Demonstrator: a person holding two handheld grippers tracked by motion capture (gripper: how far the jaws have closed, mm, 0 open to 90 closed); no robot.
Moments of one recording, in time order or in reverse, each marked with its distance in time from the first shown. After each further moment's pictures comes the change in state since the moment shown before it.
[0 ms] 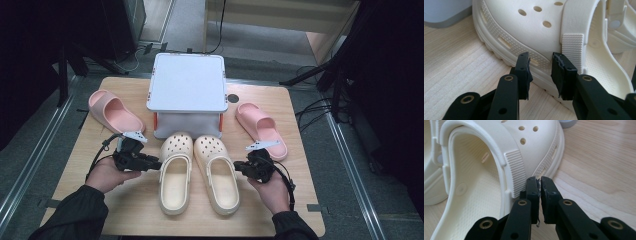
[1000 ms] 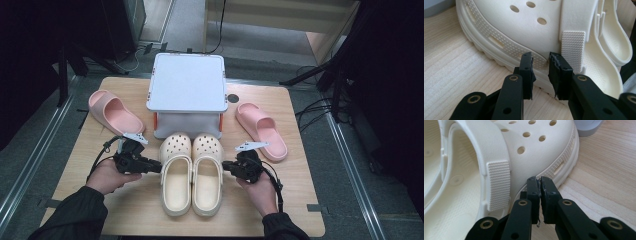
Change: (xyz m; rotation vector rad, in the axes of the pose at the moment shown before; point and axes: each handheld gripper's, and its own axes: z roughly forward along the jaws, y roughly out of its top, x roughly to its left) left arm -0.001 -0.004 0.002 0.007 -0.060 -0.034; right arm 0.017 0.005 0.023 -0.041 0.032 -0.006
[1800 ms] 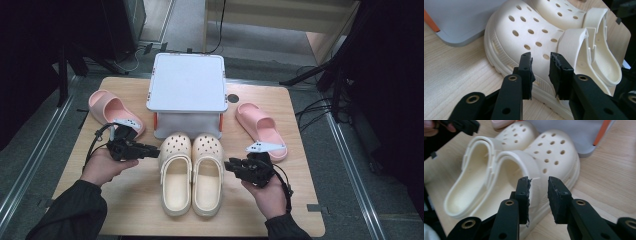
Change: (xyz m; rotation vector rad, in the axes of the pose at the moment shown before) left arm 0.007 0.026 -0.029 -0.098 0.019 -0.035; right arm 0.022 0.005 -0.052 -0.123 0.036 0.014
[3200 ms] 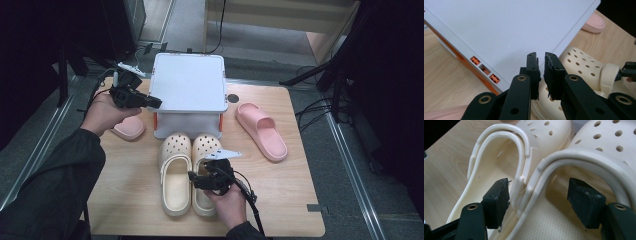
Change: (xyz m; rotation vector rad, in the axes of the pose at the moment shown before) left arm 0.022 0.123 -0.036 -0.044 0.130 0.151; right arm 0.065 -0.002 0.076 0.041 -0.050 0.023
